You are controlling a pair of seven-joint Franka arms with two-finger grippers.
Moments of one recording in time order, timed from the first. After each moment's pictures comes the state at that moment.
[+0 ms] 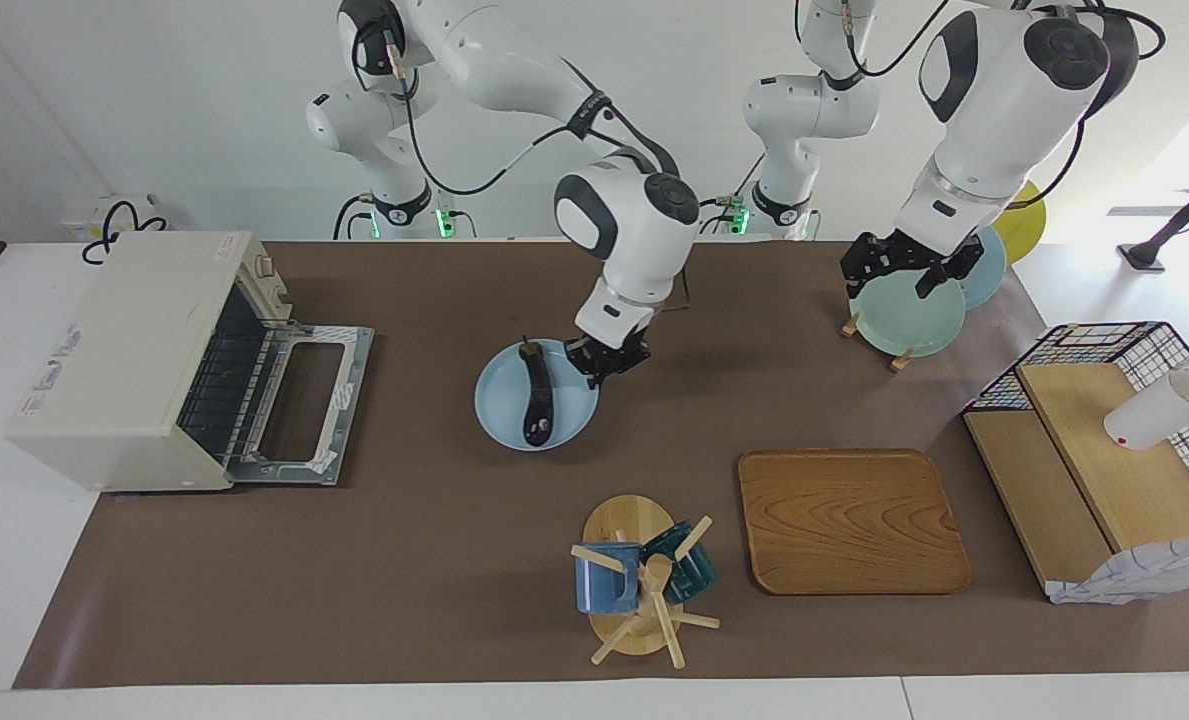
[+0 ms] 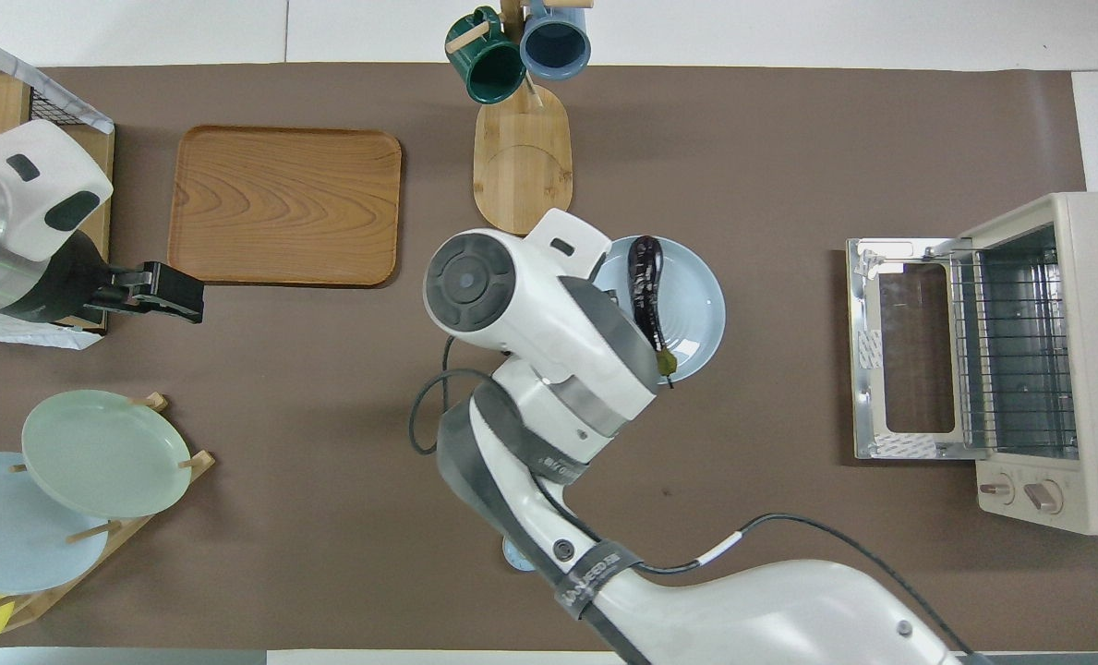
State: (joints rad) left arm -0.15 -0.01 -0.02 -1.69 -0.02 1.59 -0.10; right arm 0.69 0.44 -0.09 -1.51 -0.20 1.83 0.50
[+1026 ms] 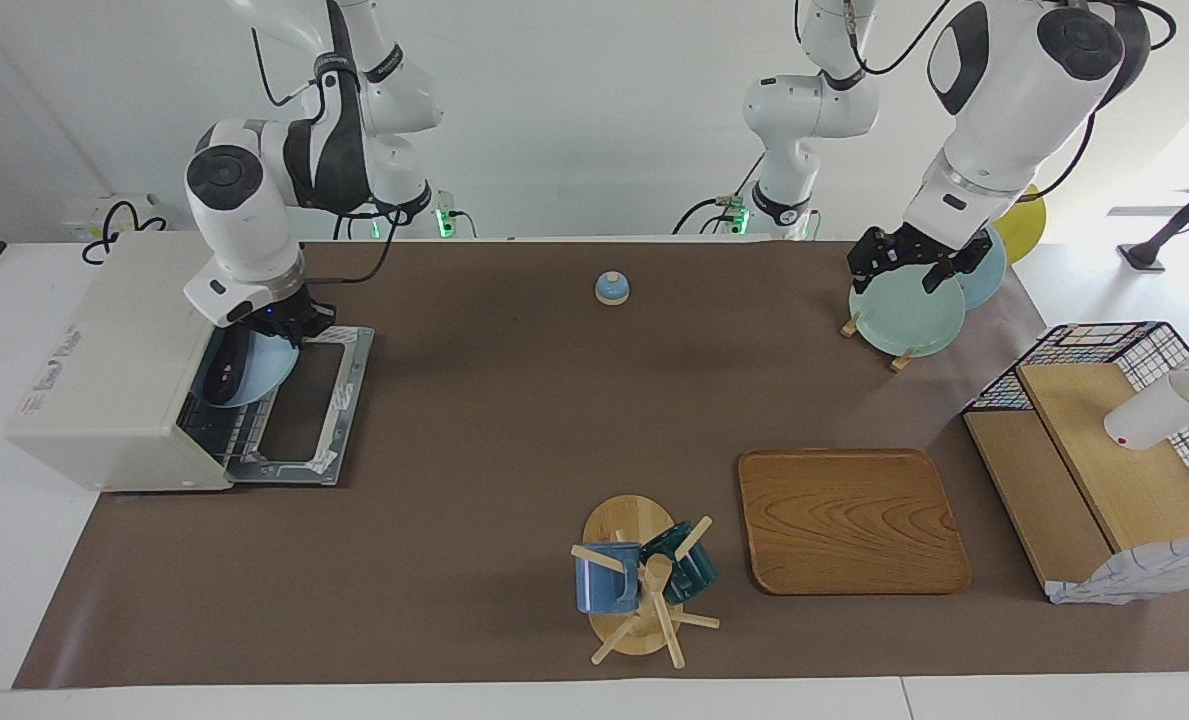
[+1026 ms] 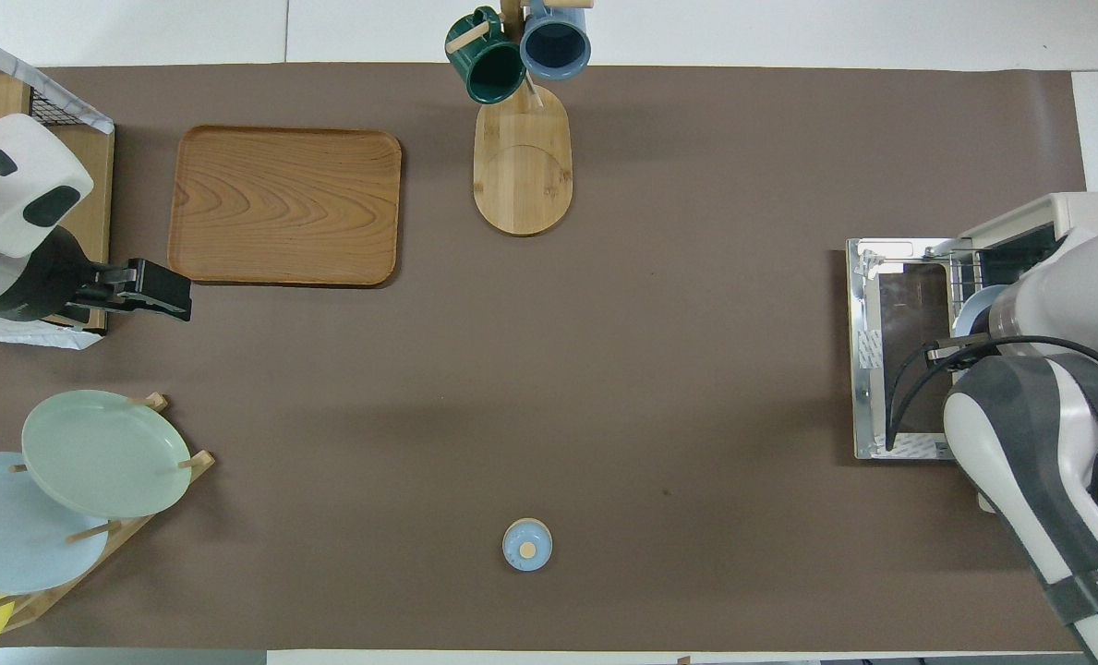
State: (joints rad) left arm -0.13 -0.01 -0.03 -1.67 -0.02 1.58 -0.10; right arm 0.03 -0.07 -0.09 -2.19 -0.20 2.02 -0.05
